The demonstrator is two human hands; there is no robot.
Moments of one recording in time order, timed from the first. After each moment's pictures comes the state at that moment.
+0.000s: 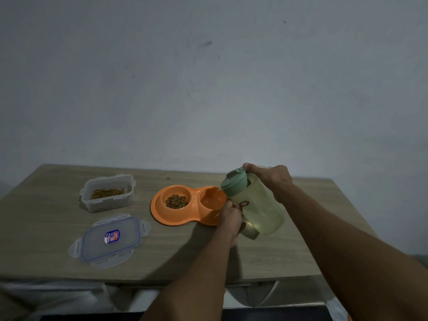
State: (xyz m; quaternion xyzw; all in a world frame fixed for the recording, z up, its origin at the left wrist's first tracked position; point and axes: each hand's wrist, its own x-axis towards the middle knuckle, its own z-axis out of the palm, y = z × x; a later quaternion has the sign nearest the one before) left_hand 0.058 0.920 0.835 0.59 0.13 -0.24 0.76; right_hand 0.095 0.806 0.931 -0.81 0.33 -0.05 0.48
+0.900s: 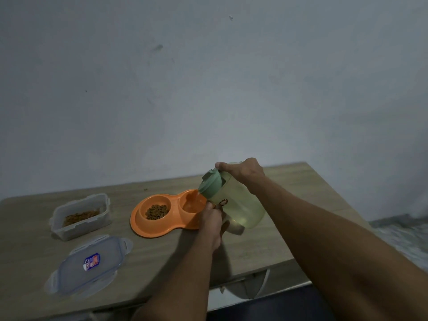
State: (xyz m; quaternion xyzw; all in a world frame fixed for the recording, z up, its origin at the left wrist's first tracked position) left_hand 0.050 0.919 0.841 0.58 0.13 -0.23 0.77; right_hand 0.088 0.812 0.940 -0.83 0.32 -0.03 0.45
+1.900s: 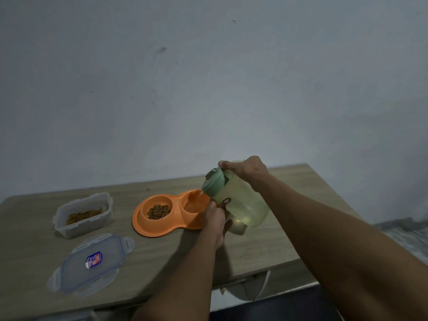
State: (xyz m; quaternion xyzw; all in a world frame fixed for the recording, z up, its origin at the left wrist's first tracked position) left_hand 0.044 0.917 0.856 0.57 0.14 -0.24 0.77; right_hand 0.086 0.810 0.951 -0.84 0.32 -0.03 0.44
